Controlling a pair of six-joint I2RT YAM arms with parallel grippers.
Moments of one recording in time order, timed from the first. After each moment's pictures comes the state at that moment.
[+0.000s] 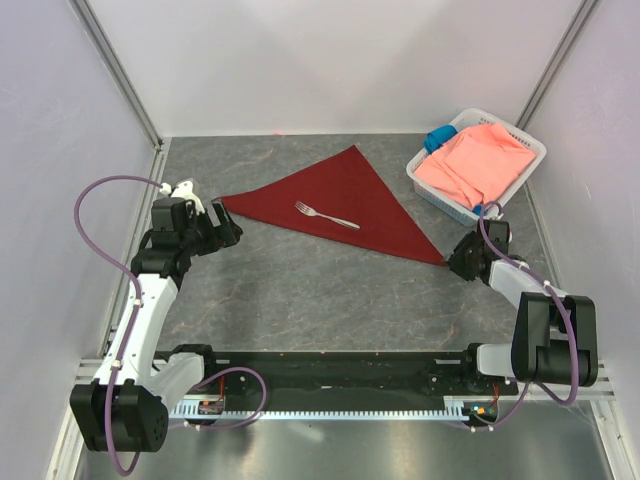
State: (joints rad) left arm -0.01 0.98 0.83 -0.50 0.16 -0.32; right arm -0.11 1.33 0.55 -0.15 -0.07 0.67
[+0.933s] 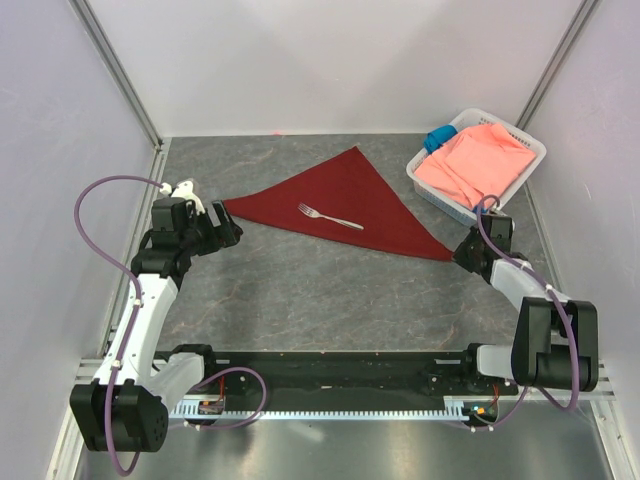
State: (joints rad) left arm -0.01 0.98 0.83 -0.50 0.16 -0.32; right arm -0.11 1.32 0.57 -0.14 -0.02 0.53
